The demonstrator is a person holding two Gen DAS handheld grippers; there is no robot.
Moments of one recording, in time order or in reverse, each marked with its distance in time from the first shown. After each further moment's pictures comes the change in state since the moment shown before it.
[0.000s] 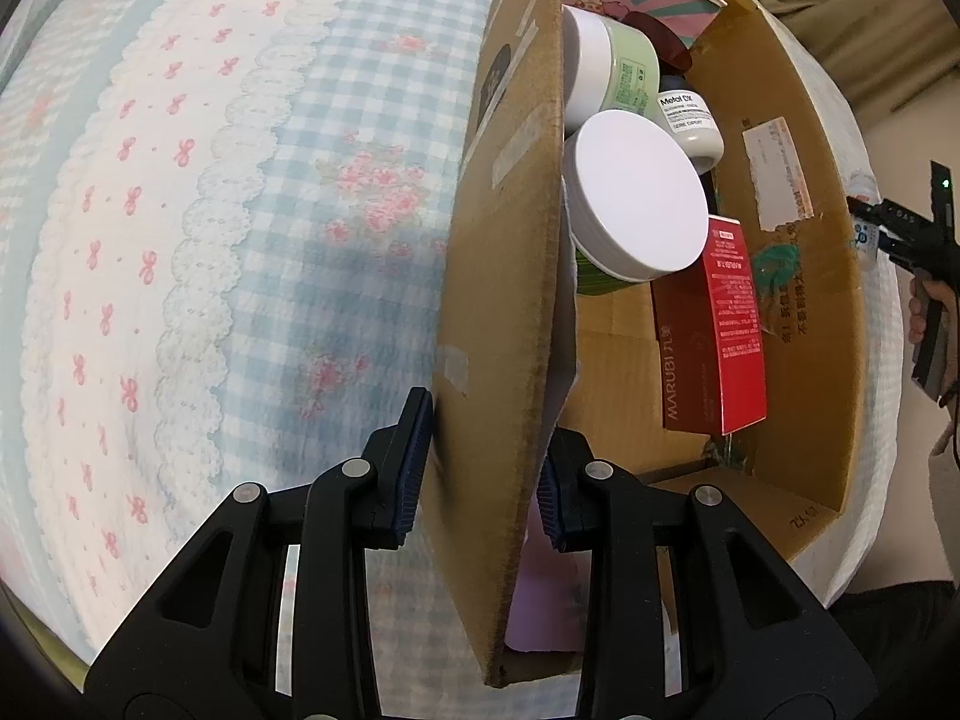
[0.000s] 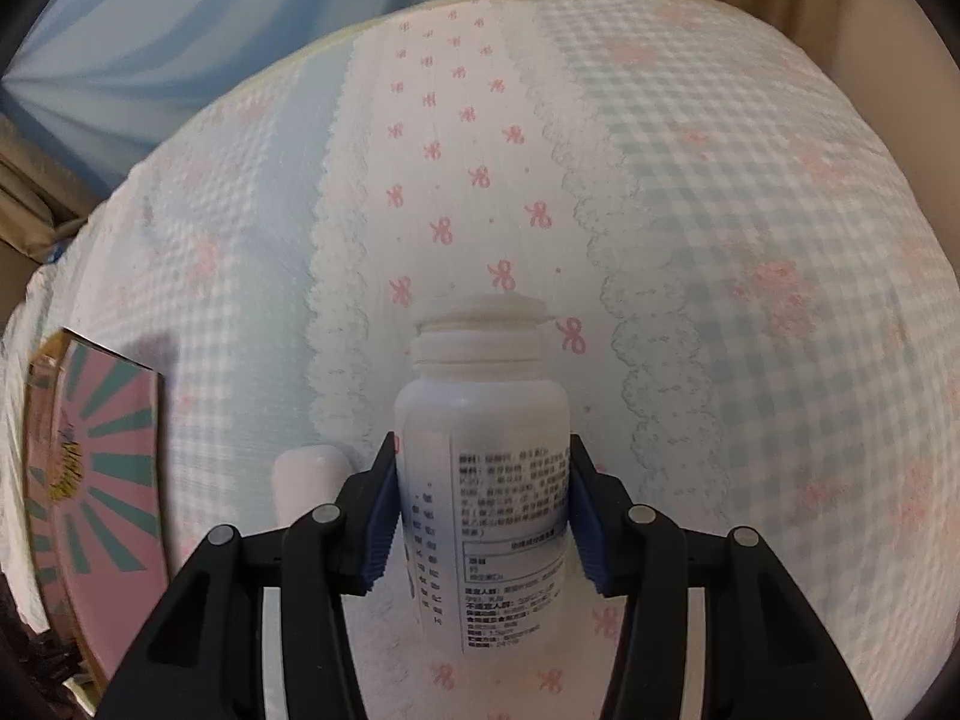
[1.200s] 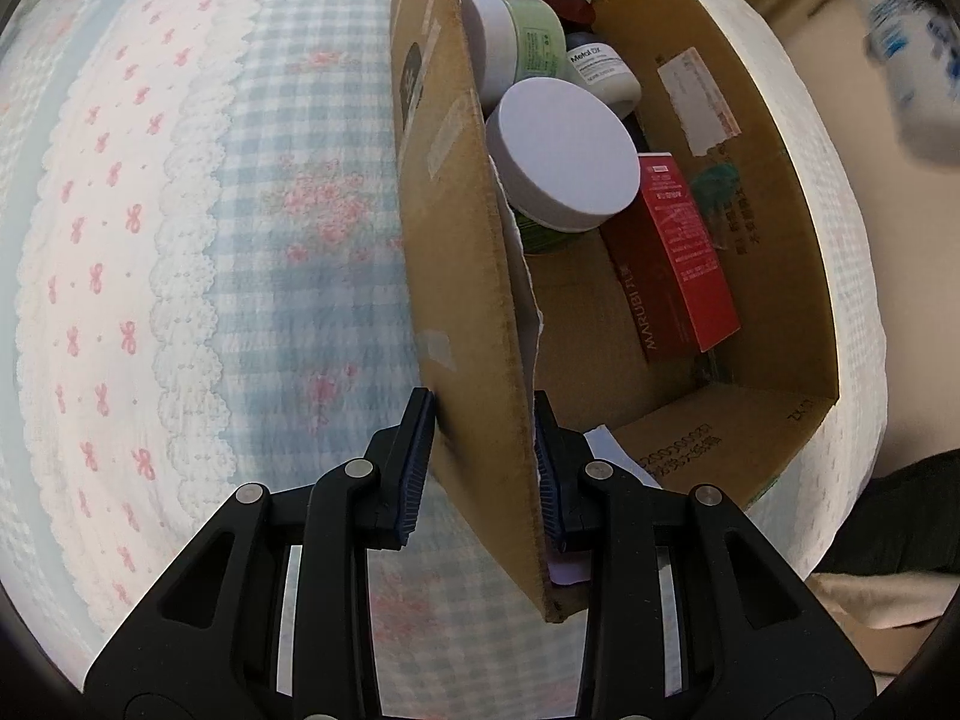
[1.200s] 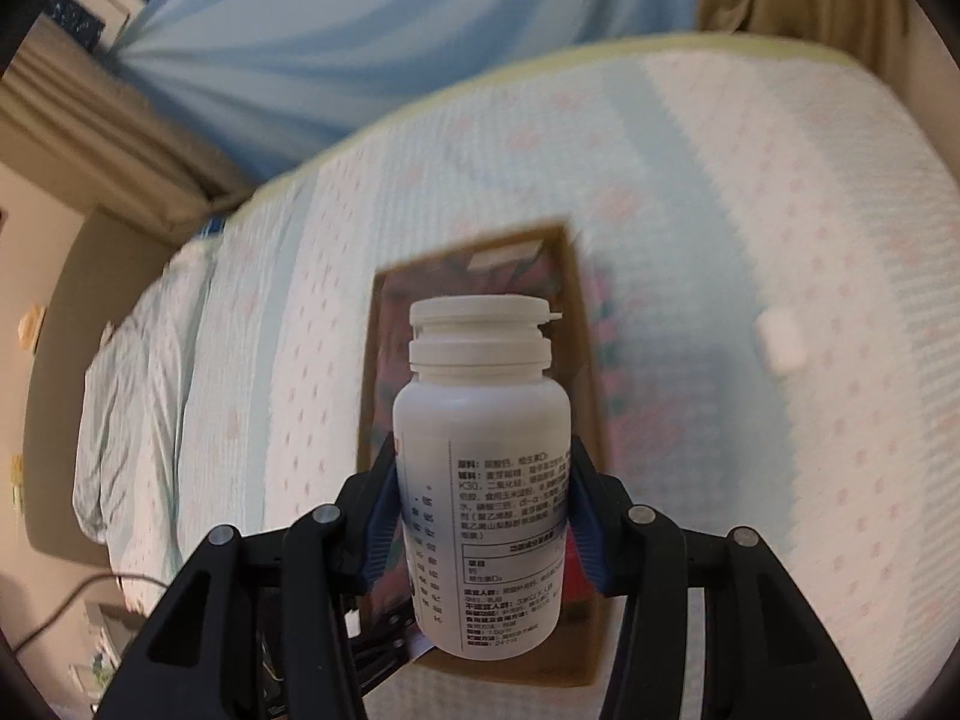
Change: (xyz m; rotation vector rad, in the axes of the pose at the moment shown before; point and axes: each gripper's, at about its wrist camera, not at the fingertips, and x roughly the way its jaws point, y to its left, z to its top) left arm -0.014 -0.001 0.013 0.243 0.045 -0.089; right arm -0.121 0.274 -0.084 -0.003 0.024 0.243
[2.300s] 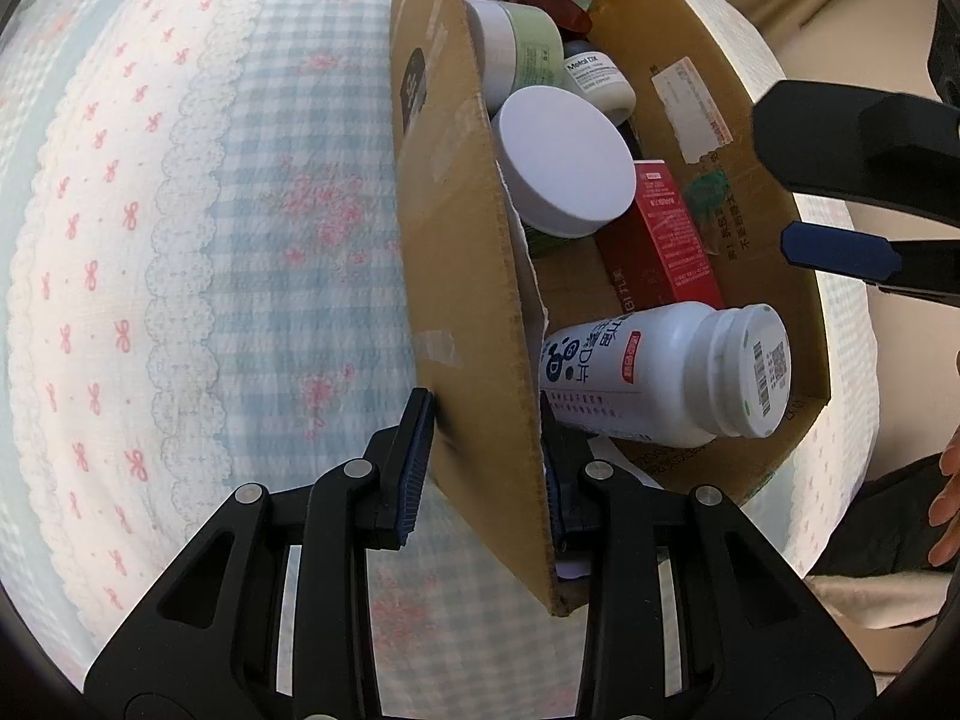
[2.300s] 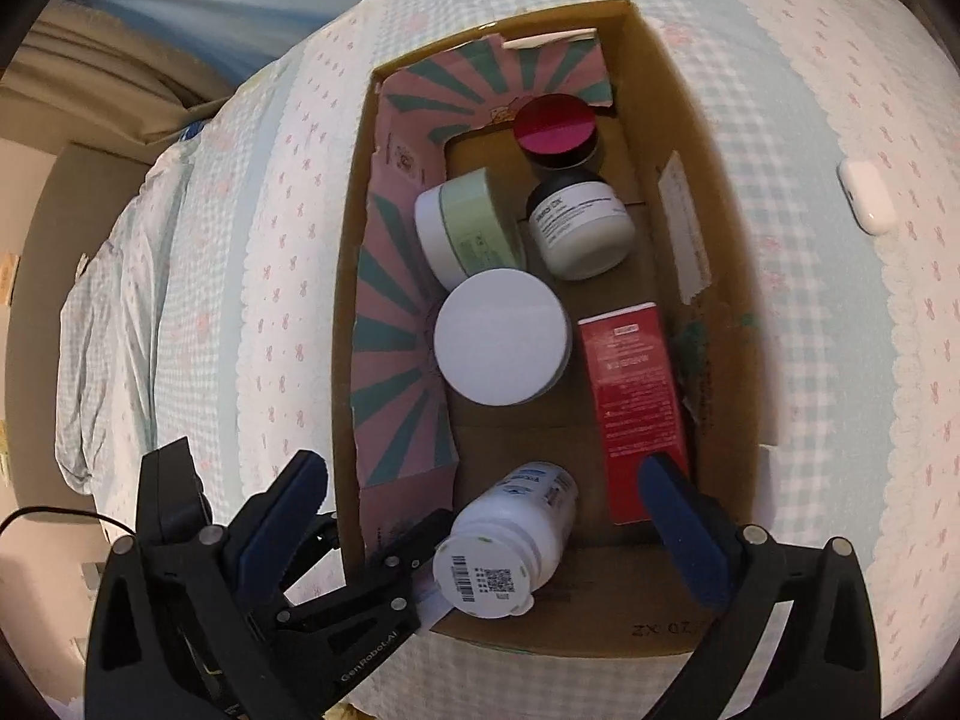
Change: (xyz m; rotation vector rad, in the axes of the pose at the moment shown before) left arm -0.013 0.009 -0.007 -0.005 -0.024 -0.019; right arm 0.078 0.015 -0.058 0.024 0.190 -0.010
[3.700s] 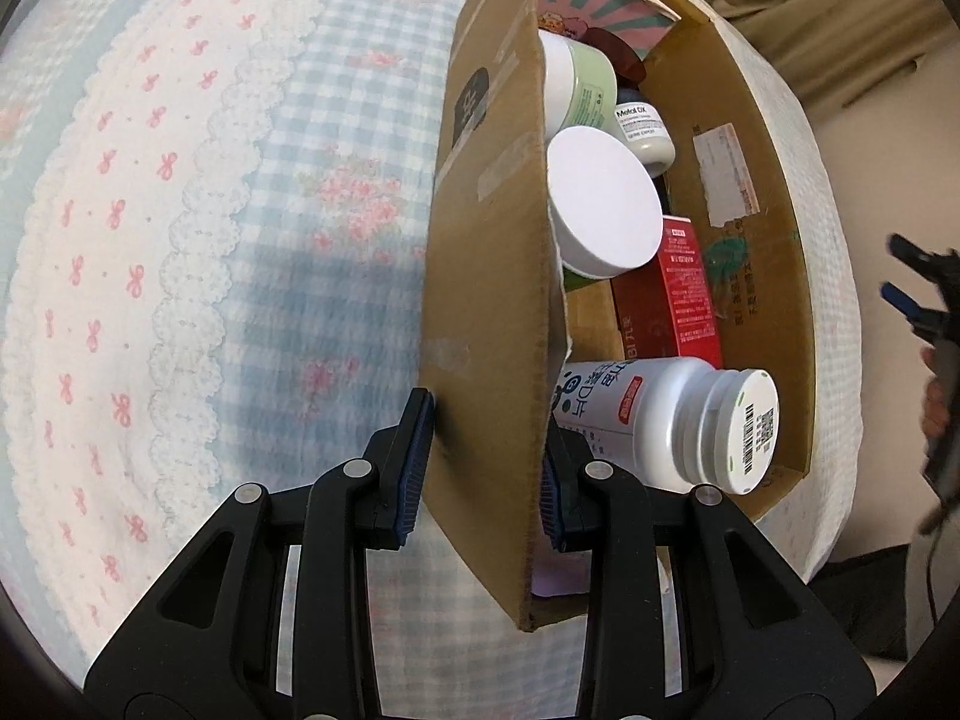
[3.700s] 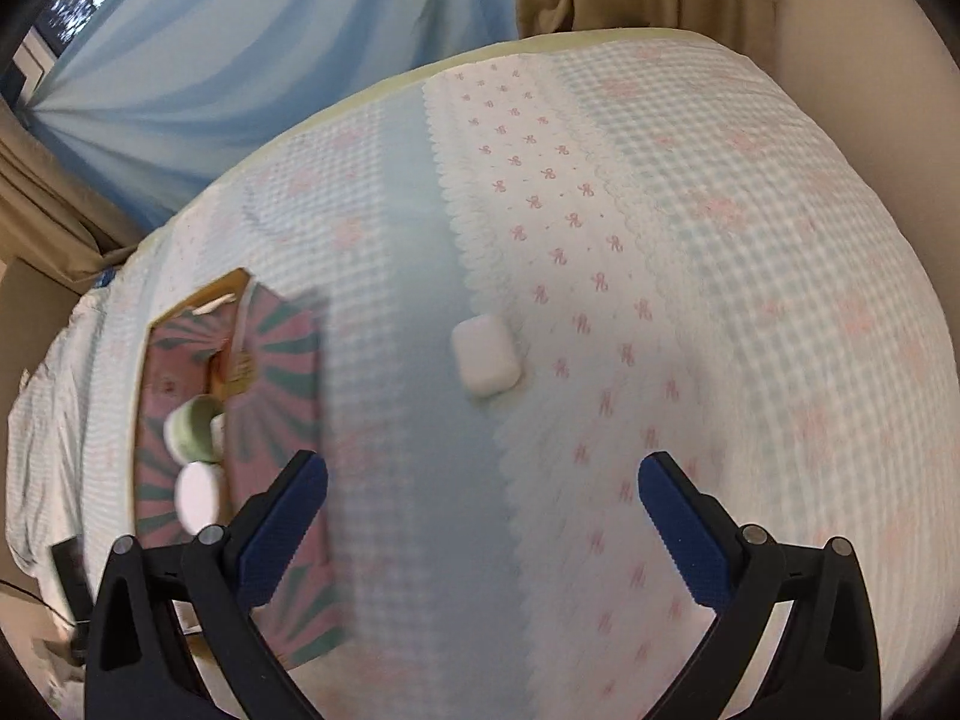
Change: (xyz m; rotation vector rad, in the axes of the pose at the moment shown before) left arm -0.005 0.021 -0.015 -0.194 -0.058 0.002; right arm -0.117 -0.228 0.036 0.068 -0.305 -0.185
